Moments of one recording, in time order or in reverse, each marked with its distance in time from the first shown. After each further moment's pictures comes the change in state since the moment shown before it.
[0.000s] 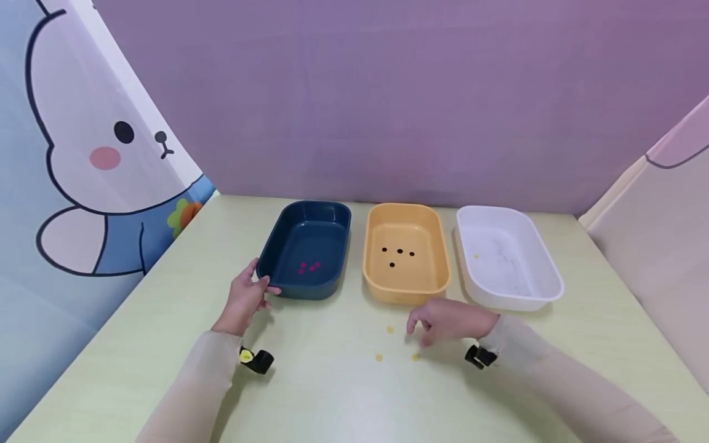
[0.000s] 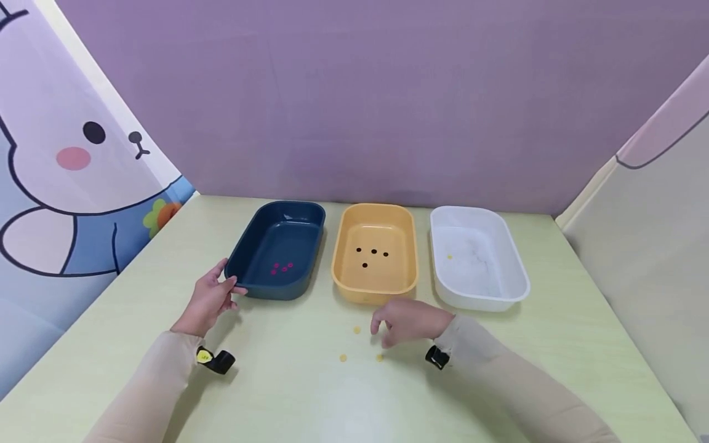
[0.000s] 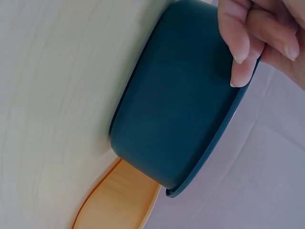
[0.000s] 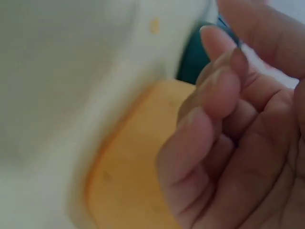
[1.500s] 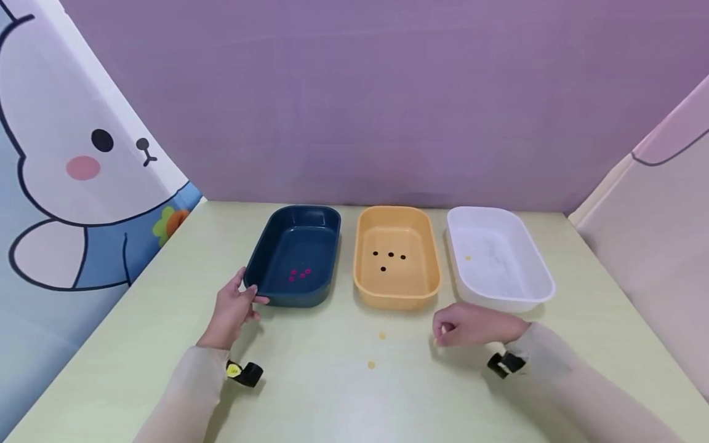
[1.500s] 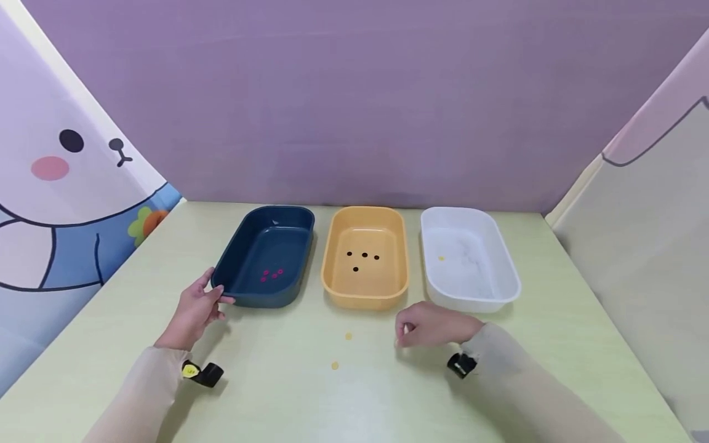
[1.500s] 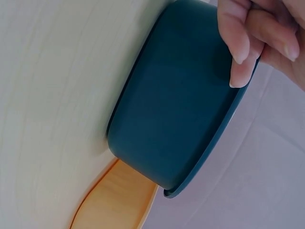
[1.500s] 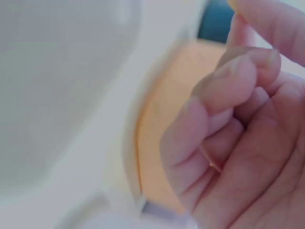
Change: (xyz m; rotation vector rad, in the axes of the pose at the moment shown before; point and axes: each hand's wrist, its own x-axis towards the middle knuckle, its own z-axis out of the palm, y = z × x) left_hand 0.000 0.001 -0.002 0.012 -0.008 -0.026; right_hand -0.041 0.031 -0.005 0.171 0.077 0.042
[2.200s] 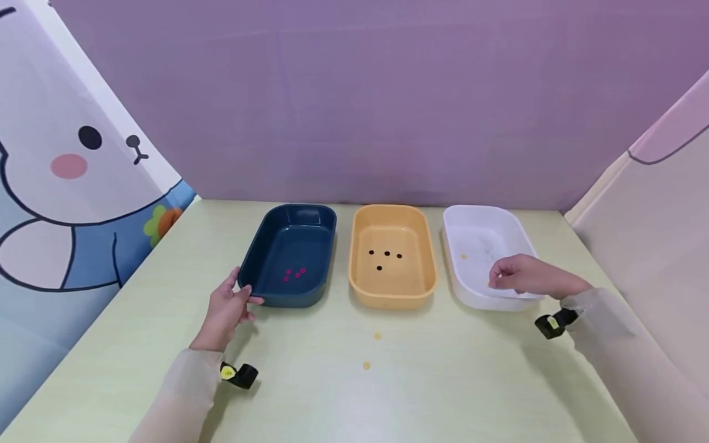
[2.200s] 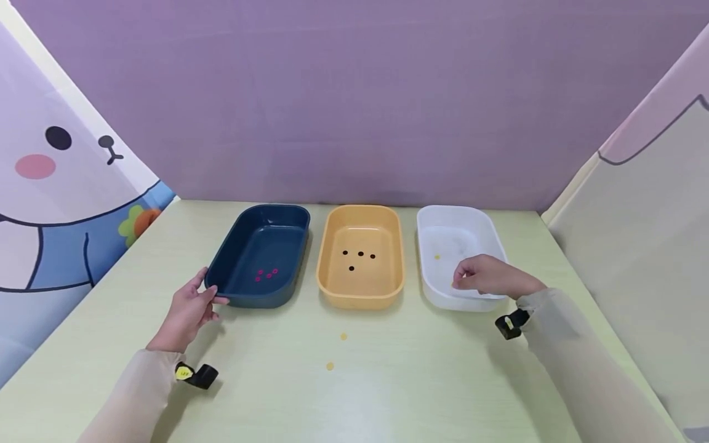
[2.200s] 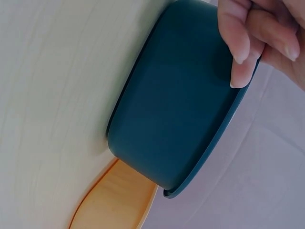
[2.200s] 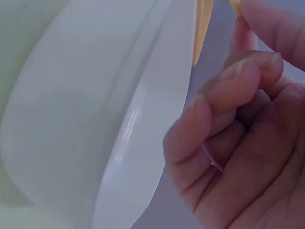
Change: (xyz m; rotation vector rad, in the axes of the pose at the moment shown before) left_hand 0.002 -0.003 0.000 0.011 0.001 0.000; right_hand -0.048 0.046 -0.087 0.166 0.189 0.274
